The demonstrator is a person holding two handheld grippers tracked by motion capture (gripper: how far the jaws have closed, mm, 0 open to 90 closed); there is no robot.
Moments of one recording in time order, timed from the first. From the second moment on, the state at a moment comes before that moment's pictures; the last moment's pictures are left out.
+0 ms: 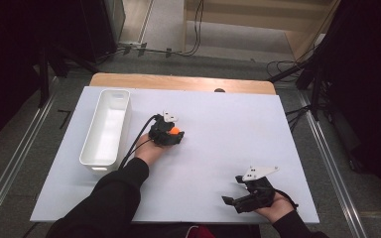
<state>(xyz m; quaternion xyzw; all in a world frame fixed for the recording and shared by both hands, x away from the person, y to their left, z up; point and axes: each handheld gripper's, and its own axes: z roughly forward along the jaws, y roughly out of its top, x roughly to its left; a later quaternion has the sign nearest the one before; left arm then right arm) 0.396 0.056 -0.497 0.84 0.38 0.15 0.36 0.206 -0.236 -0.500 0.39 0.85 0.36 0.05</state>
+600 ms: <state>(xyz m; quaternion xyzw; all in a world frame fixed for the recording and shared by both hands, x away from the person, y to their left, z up) 0.390 0.064 -0.474 0.83 0.38 0.15 0.39 0.207 -0.236 -0.501 0.39 0.85 0.35 0.05</state>
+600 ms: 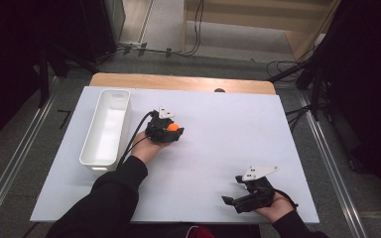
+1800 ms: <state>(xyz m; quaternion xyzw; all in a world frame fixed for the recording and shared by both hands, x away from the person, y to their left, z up) 0.384 0.070 -0.426 0.84 0.37 0.11 0.37 0.207 -0.235 -0.501 0.39 0.85 0.35 0.05</state>
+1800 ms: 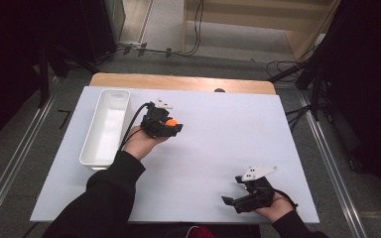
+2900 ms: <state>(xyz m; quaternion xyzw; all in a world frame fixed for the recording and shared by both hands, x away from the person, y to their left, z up) 0.381 0.084 -0.405 0.85 0.36 0.08 0.37 0.207 -0.236 -0.501 0.39 0.85 0.35 0.05</state>
